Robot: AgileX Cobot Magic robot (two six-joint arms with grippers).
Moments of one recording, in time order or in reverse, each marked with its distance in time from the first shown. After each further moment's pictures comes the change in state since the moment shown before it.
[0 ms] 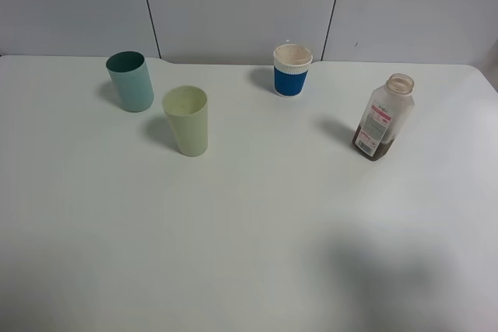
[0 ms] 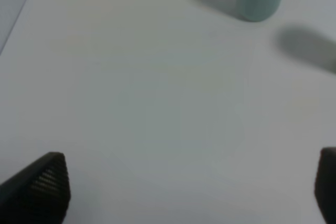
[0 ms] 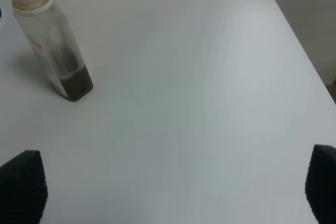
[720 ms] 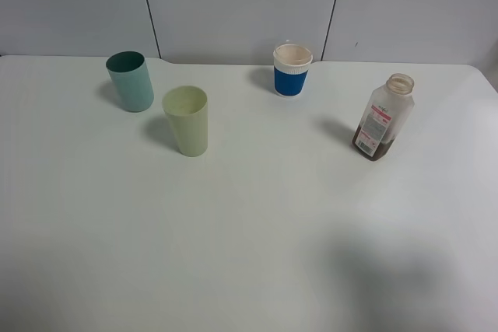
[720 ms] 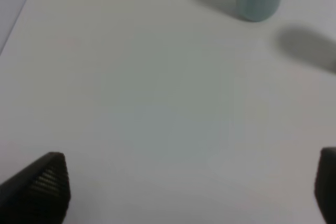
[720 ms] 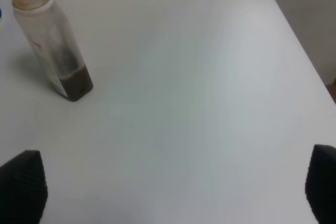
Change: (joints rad) left arm 0.000 0.000 0.000 0.000 0.000 0.000; right arm 0.000 0.000 0.000 0.000 0.000 0.000
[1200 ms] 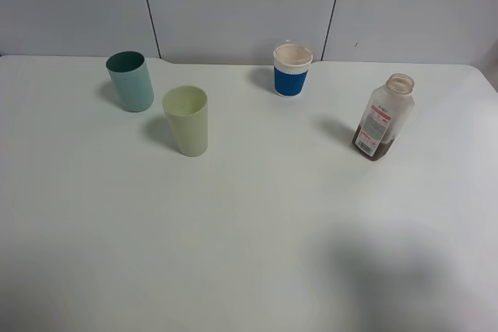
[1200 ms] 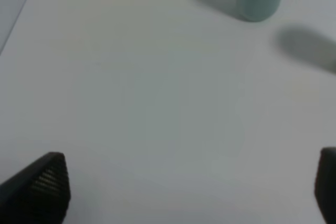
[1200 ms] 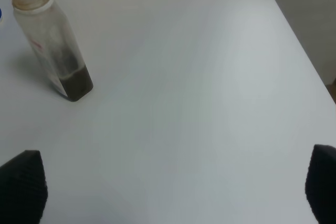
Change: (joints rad) left arm 0.000 0.000 0.000 0.000 0.000 0.000; right arm 0.000 0.000 0.000 0.000 0.000 0.000
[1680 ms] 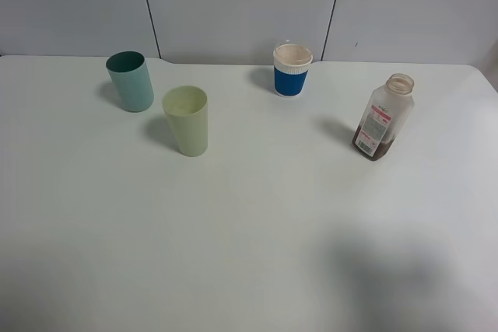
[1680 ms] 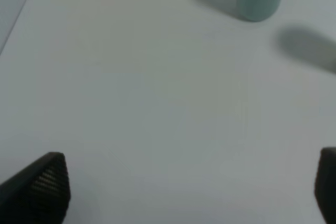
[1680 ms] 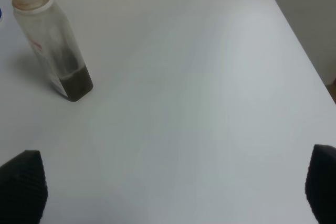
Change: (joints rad) left arm 0.000 0.000 0.000 0.000 0.000 0.000; right arm 0.000 0.000 0.000 0.000 0.000 0.000
